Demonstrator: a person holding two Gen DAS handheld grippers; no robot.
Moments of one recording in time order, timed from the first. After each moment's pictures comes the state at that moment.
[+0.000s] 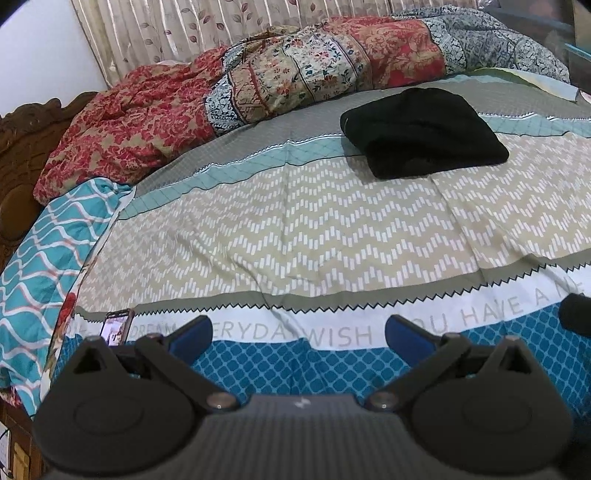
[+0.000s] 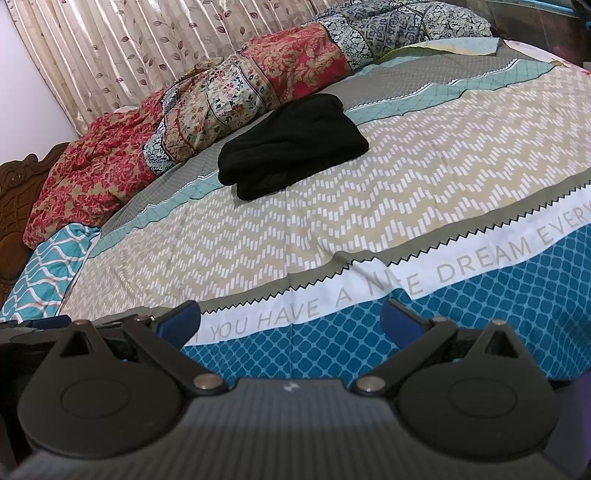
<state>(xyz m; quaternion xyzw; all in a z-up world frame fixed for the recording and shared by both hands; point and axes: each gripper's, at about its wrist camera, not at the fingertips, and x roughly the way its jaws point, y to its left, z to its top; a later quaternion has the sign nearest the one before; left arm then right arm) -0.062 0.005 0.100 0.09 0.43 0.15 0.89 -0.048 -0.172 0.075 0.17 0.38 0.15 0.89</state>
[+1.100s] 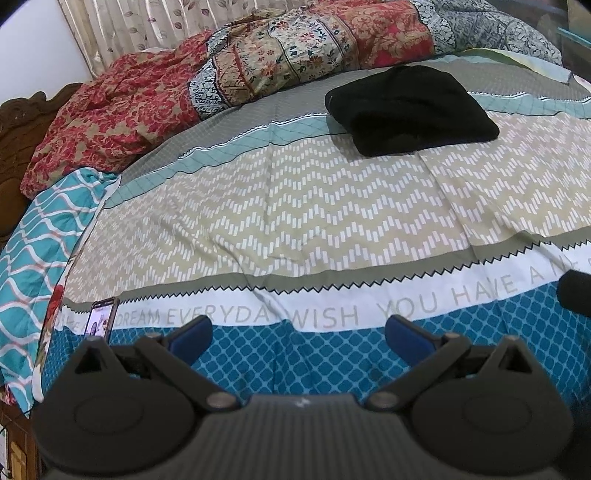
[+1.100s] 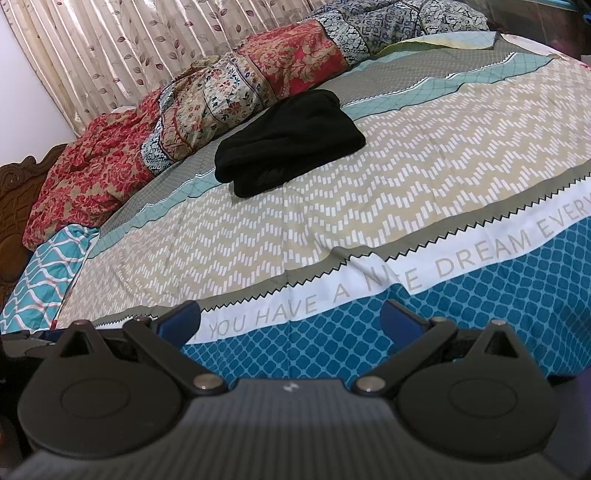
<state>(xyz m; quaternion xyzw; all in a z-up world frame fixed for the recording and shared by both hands) -0.059 -0.001 0.086 0.09 0.46 0.13 0.87 -0.047 -0.175 0.071 0.18 0.39 0.15 0.89</state>
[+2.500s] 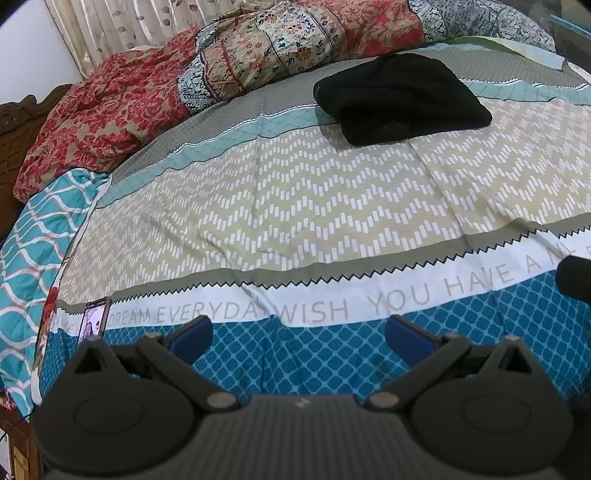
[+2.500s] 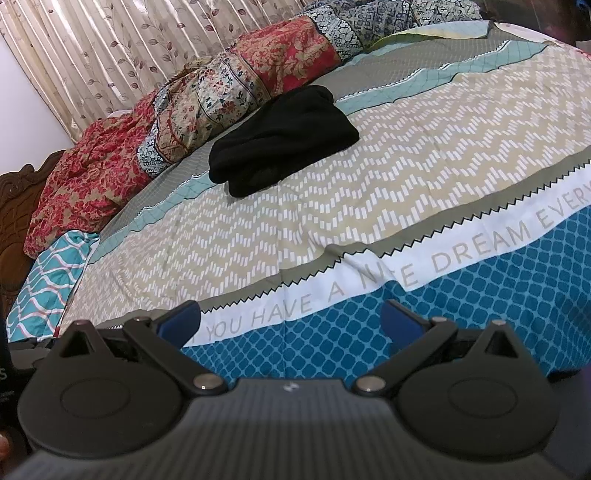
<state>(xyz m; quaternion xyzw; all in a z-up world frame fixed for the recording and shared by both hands) -0.055 -0.008 0.079 0.10 0.47 0.12 0.87 -0.039 -0.189 0.068 0.19 0.40 0.15 0.88</state>
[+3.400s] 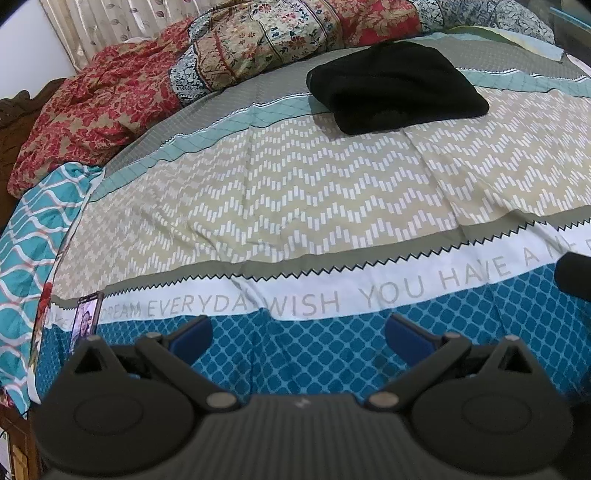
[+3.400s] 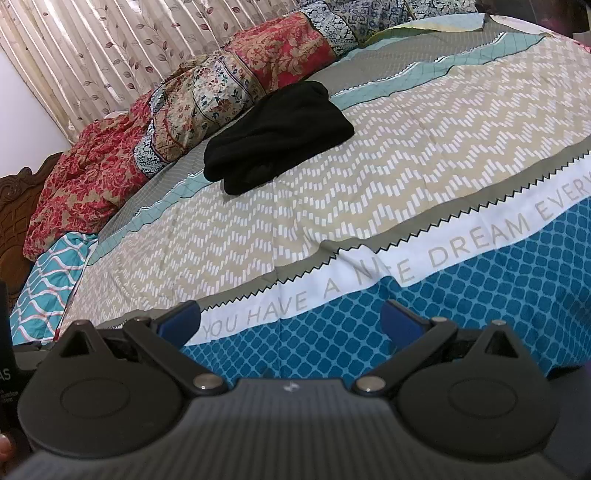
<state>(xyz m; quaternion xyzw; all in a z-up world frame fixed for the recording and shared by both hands) -0.051 -0.011 0.074 0.09 0.49 0.12 0.86 -0.038 -0.193 0.063 0.20 0.40 0.15 0.88</state>
